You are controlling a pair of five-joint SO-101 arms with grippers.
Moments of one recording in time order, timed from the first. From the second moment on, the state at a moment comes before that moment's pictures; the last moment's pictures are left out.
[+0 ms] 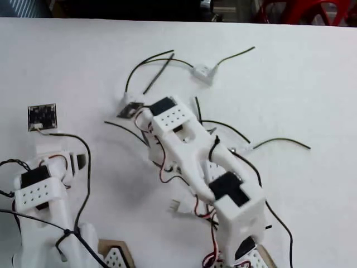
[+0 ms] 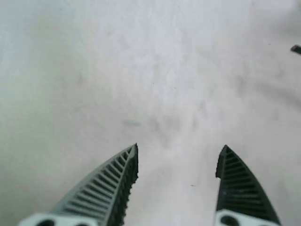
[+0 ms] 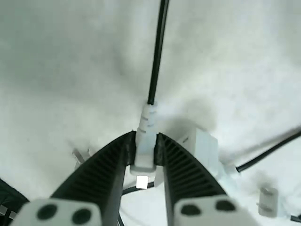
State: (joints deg) left arm -30.0 -43.6 68.0 46.5 -13.7; right arm -37.5 17.8 -0.7 89.1 24.6
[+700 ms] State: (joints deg) left arm -23.3 -47.2 67.6 47.6 -13.7; right arm -38.9 -32.3 16.4 85.5 20.7
